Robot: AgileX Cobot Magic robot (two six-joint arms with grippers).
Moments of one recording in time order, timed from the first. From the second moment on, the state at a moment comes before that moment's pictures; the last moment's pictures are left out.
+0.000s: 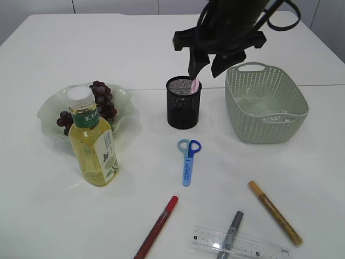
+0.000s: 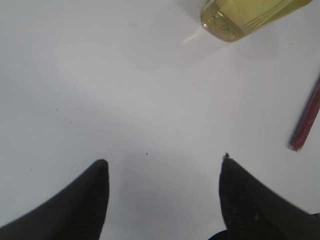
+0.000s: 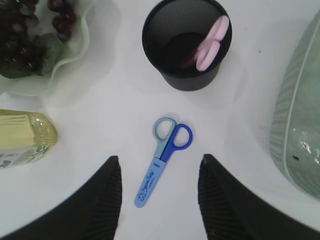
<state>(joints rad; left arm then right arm) -0.06 1.06 -0.76 -0.22 0.97 -0.02 0.39 1.95 -1.85 0.10 1.09 0.09</state>
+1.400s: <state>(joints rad) -0.06 1.06 -0.76 -0.22 0.97 -0.02 0.48 2.31 -1.85 0.05 1.10 0.56</state>
